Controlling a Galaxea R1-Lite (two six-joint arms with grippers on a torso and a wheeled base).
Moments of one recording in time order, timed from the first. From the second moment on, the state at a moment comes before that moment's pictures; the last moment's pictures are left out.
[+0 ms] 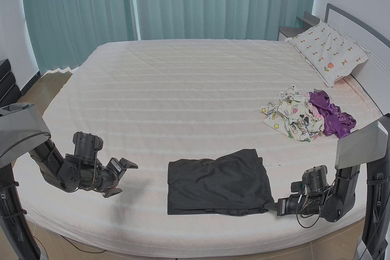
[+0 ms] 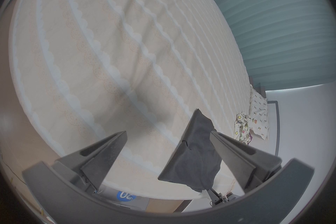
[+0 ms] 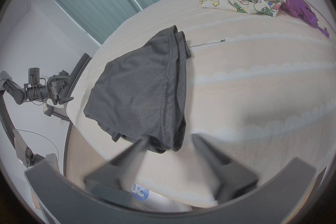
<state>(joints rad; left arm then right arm) -0.15 2.10 -0.67 -0.59 -0.24 -1.04 0.26 2.37 -0.33 -1.21 0.27 0.28</state>
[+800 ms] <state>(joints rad) -0.16 2.11 -0.66 -0.67 -0.16 -1.09 0.22 2.44 -0.80 -1.16 0.28 0.61</state>
